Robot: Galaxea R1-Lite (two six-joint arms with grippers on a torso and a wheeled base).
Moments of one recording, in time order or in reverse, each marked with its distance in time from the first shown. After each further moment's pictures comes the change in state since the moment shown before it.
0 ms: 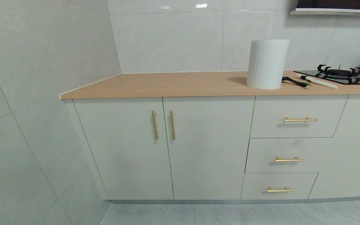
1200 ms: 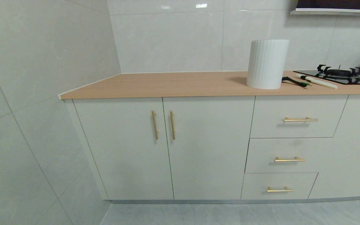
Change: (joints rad) left arm 0.147 -0.174 0.278 -0.159 -0.150 0.197; right arm -0.127 -0.223 0.268 -0.064 0.139 -0.194
